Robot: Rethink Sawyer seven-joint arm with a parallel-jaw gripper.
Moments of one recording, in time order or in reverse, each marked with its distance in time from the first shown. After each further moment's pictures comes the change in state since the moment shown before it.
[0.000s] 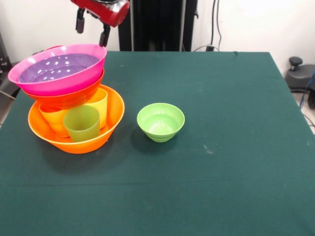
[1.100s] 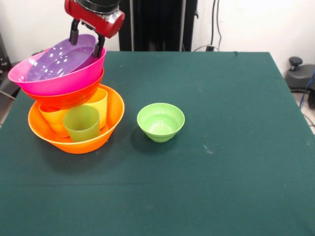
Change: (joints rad) arm 0.001 0.035 -0.013 0.004 -0.022 -0.119 0.000
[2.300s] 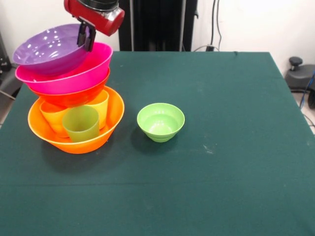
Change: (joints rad) arm 0.000 -0.005 0.000 0.002 0.000 0.000 0.000
